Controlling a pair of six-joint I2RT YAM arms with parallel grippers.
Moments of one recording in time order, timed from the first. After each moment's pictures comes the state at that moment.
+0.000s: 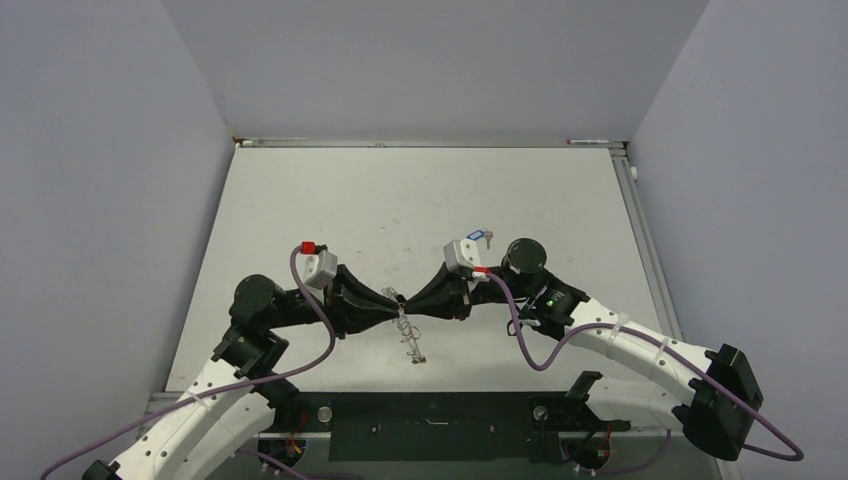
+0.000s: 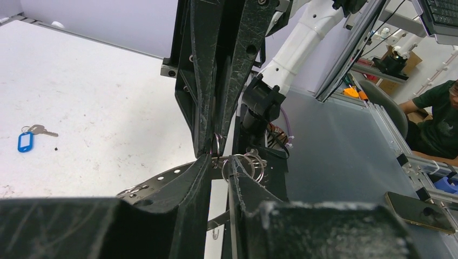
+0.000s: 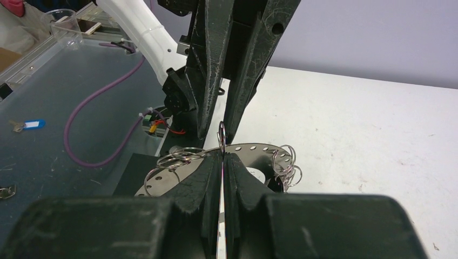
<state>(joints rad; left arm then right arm) -0.58 0.59 0.51 0.26 0.88 -0.44 0.86 1.09 0.75 0.38 -0.89 -0.01</state>
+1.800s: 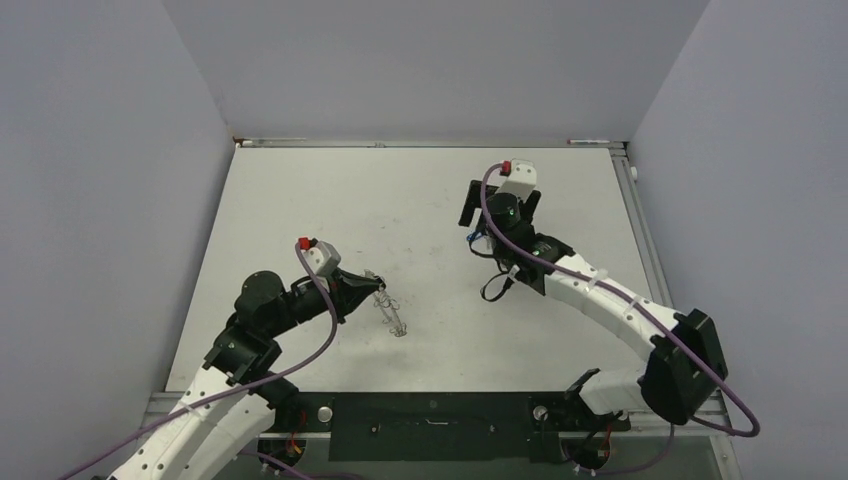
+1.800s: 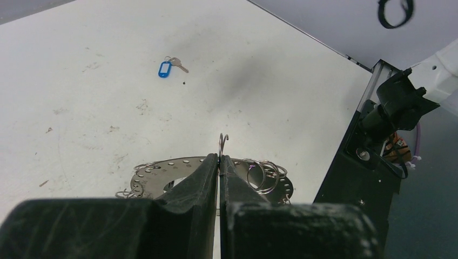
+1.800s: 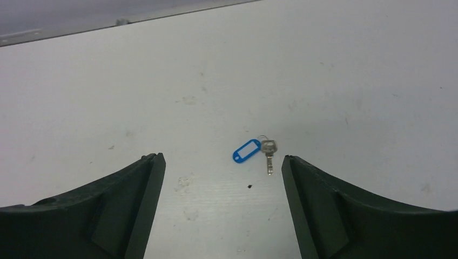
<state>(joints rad) -0.53 0.54 0.54 -0.10 0.45 -0.20 0.72 1.28 0.97 -0.06 0.61 0.42</state>
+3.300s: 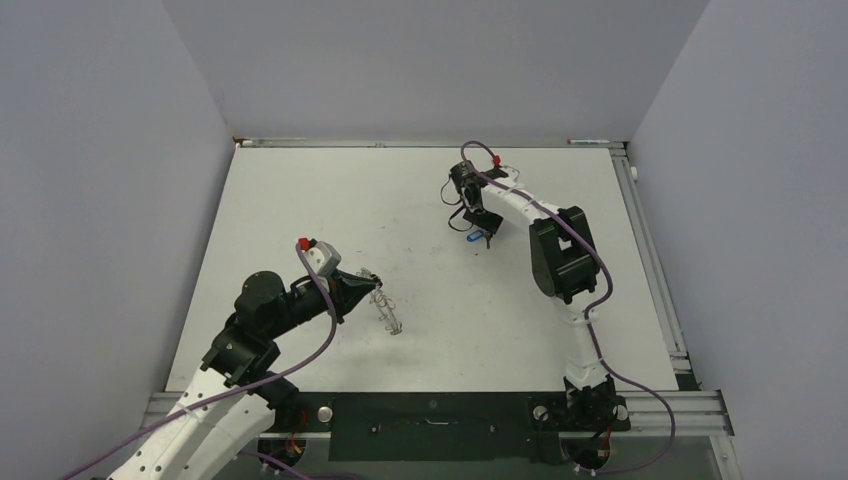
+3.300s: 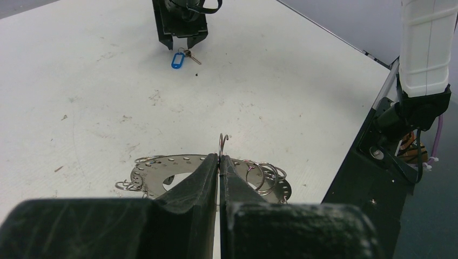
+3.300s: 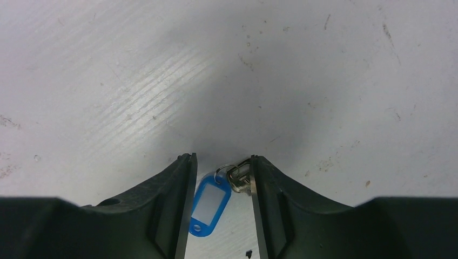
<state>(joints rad) -0.54 0.53 0.55 -0.17 0.39 -0.17 0.47 2.25 1.82 -0.84 0.52 0.96</state>
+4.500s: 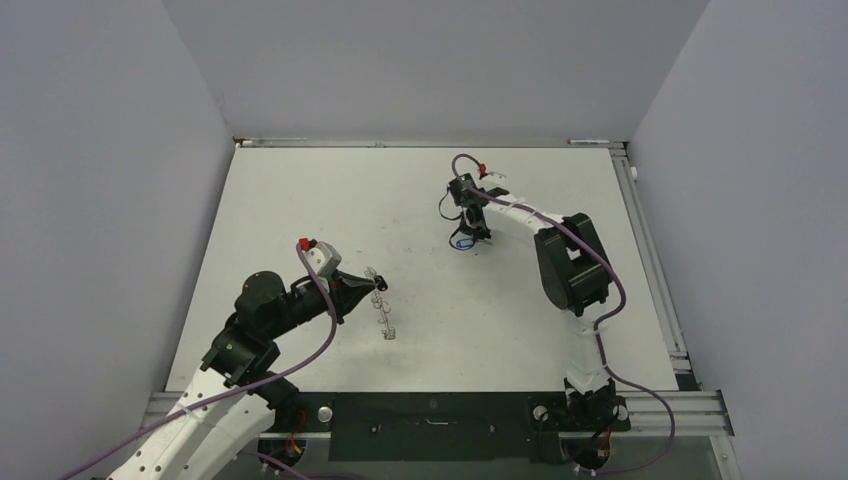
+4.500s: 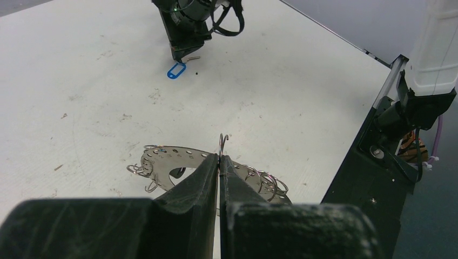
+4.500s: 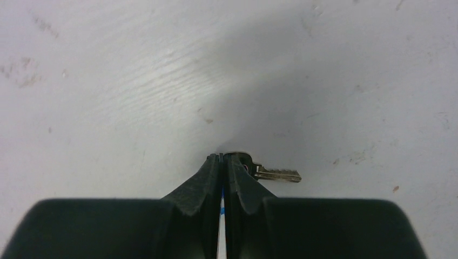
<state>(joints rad) -0.54 0.53 0.55 -0.18 0.39 -0.17 0.50 2.14 1.59 -0.59 0.45 0.81</state>
